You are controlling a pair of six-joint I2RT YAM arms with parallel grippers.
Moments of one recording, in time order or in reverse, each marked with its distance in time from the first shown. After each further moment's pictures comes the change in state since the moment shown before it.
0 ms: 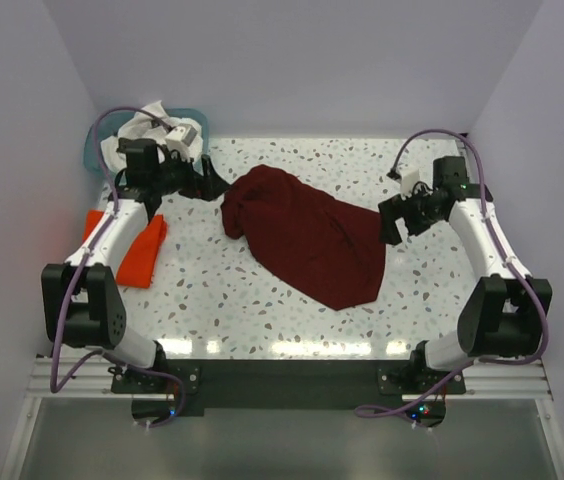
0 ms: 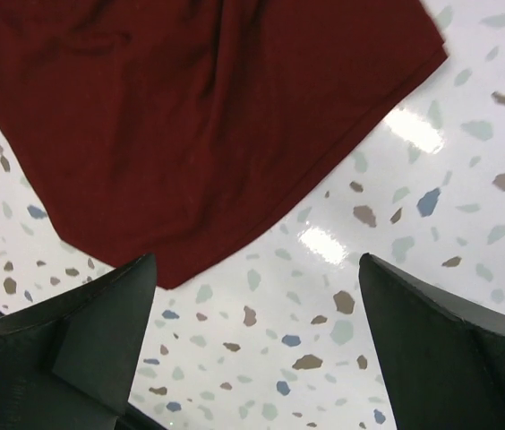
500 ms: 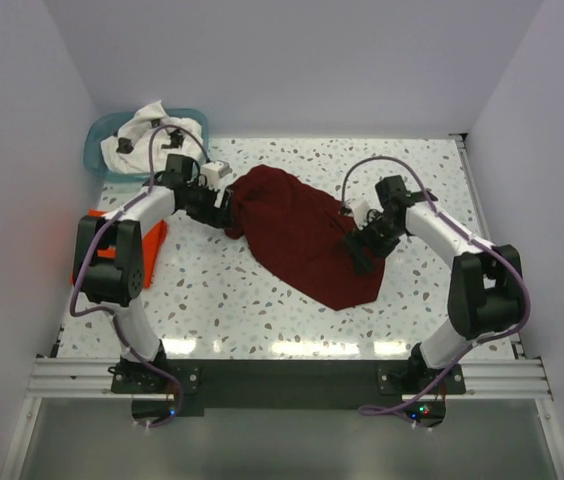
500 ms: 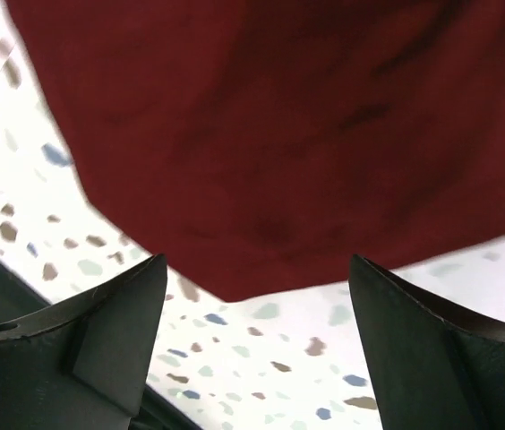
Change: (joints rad) left arm -0.088 0.310 0.096 -0.305 -0.178 0.309; right arm 0.254 0.142 -0.090 -0.018 0.106 -0.032
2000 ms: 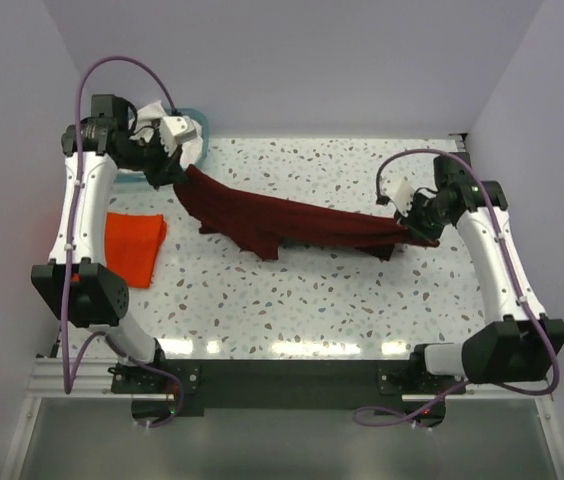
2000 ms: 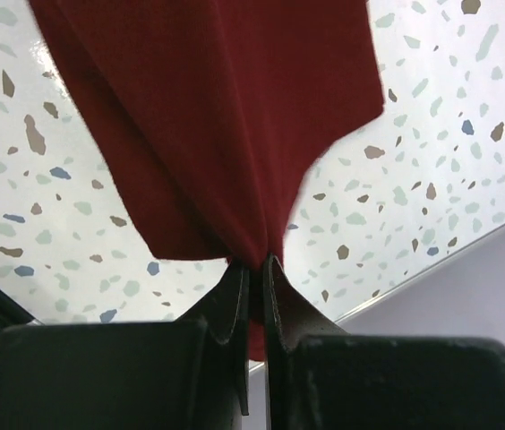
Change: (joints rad) left arm 0.179 -0.147 0.593 -0.808 0.238 0.720; right arm -0.168 -0.294 0.204 -0.294 0.129 -0.520
